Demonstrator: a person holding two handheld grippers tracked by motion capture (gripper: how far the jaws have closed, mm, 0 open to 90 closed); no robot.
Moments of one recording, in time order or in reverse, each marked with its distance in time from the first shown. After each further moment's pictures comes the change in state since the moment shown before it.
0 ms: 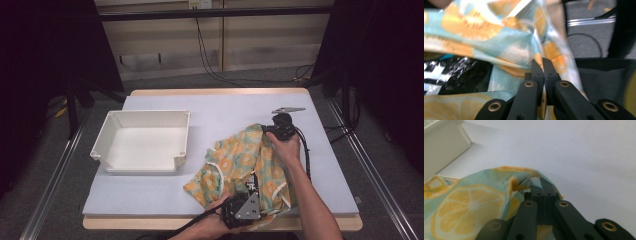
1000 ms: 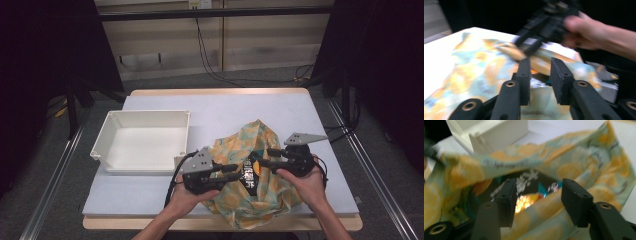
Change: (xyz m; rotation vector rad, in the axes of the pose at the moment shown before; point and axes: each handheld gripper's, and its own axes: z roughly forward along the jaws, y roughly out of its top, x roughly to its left) left arm 0.063 -0.001 -0.114 -0.355 0.150 -0.310; right arm 0.095 -0.037 -0.116 0.004 0.091 -0.136
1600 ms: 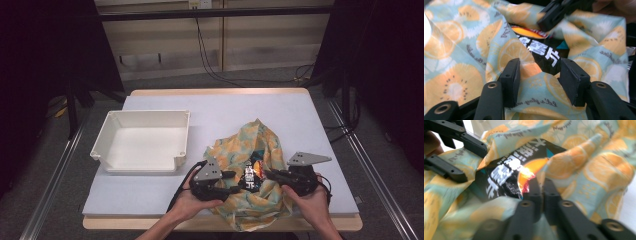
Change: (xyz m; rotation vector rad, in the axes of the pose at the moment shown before) left arm -0.005 -0.038 0.026 0.166 0.004 0.029; right arm 0.014 -0.041 -0.011 0.012 -0.033 -0.014
